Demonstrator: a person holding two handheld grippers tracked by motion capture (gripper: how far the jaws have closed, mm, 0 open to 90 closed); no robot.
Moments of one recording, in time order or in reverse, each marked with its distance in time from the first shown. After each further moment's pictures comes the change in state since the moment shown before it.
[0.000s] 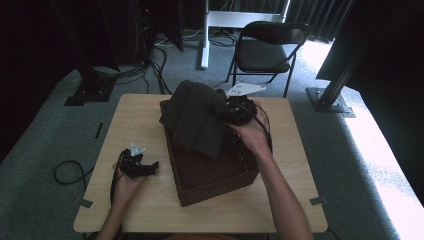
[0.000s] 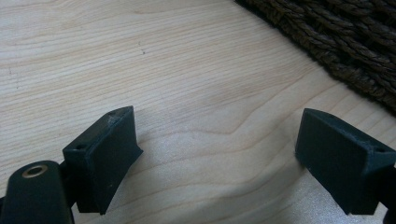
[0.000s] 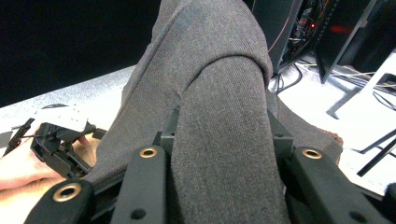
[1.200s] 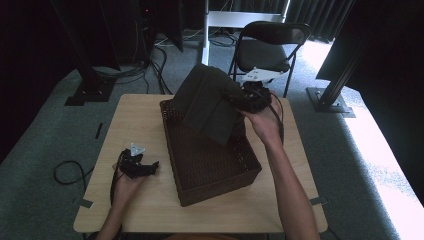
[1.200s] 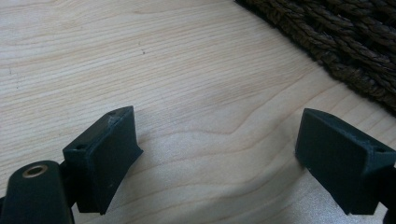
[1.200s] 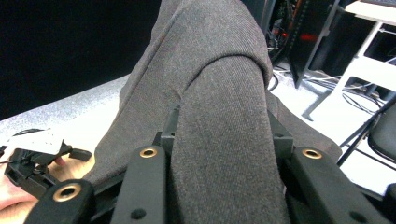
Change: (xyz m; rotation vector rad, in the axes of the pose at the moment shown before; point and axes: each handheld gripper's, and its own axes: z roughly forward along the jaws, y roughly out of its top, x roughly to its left) left arm 0.000 0.000 0.000 0.000 0.000 0.000; right arm -0.029 0.019 -0.028 -0.038 -0.083 0.042
